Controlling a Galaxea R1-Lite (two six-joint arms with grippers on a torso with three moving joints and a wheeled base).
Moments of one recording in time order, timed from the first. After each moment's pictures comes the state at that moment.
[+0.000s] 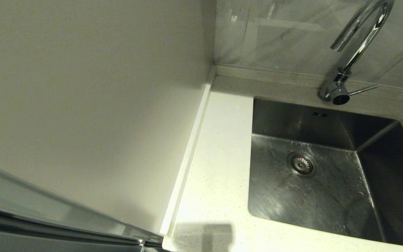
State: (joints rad) left arm 0.00 0.00 0.00 0.00 0.01 -0.02; right arm -0.98 1.91 -1.55 0.36 0.76 -0.66
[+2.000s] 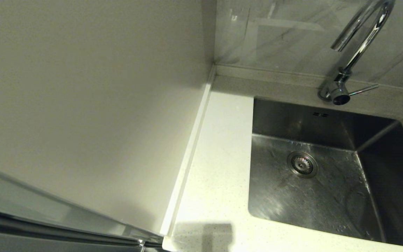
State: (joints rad) left arm 0.00 0.00 0.00 0.00 0.01 -0.02; right arm -0.81 2.08 -1.71 0.20 0.48 -0.37
